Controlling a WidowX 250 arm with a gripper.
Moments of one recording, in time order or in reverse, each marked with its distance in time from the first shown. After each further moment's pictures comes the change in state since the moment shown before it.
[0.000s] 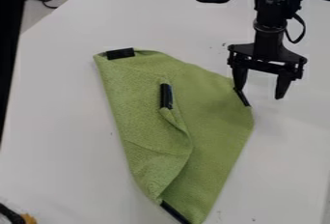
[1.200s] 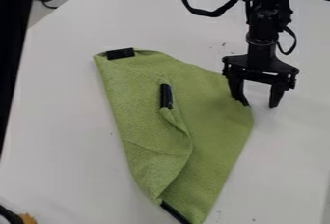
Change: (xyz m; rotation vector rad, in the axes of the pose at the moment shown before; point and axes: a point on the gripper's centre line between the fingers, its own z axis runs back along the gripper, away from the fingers) arm -0.016 0.013 -0.020 -0.015 0.054 0.042
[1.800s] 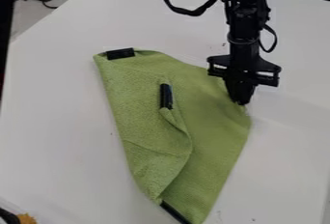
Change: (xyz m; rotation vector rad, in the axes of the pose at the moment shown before) arm -0.004 0.021 -0.001 -0.015 0.035 -0.021
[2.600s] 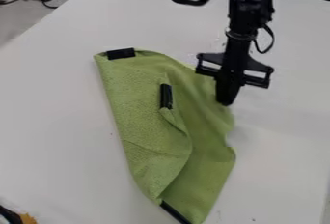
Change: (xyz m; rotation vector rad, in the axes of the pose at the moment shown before) arm -0.015 0.016 0.038 0.112 -0.003 0.177
